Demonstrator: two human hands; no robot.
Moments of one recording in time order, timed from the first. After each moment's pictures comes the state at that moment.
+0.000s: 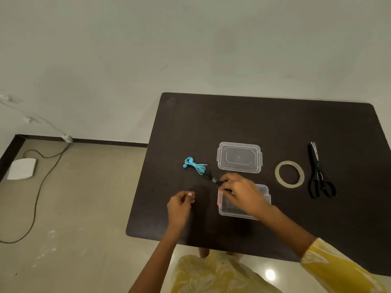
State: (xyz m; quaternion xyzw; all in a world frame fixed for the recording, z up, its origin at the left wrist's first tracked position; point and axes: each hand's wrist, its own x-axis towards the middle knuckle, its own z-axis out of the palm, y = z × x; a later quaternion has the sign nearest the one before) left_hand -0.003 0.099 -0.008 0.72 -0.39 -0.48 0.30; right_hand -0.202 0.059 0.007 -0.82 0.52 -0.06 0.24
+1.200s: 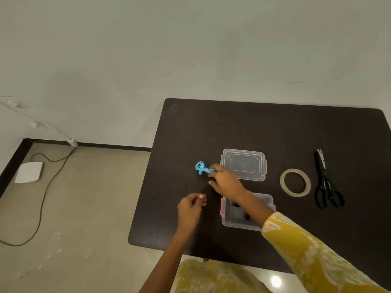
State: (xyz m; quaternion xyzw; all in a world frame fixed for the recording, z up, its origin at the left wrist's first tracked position) left_hand -0.018 0.082 -0.012 0.70 -0.41 -0.50 0.31; right_hand -0.159 -0.007 -0.037 -0.80 0.55 0.00 0.26
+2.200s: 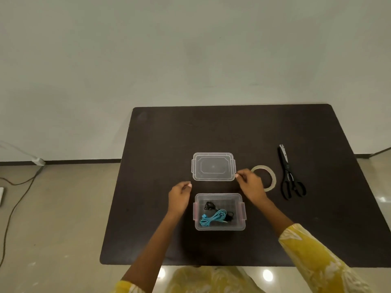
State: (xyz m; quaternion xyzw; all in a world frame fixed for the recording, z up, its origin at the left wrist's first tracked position) left_hand -0.067 0.028 -0.036 0.68 -0.45 -0.52 0.24; right_hand -0.305 0.032 -0.048 -0.51 0.76 -0.22 0.33
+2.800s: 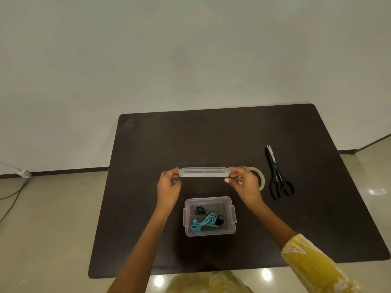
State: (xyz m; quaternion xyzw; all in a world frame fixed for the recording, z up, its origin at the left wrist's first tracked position) left_hand -0.079 -0.002 0.001 0.66 -0.52 -0.45 0.31; right_hand -0.307 0.037 -0.013 -0.48 0.72 -0.36 0.34
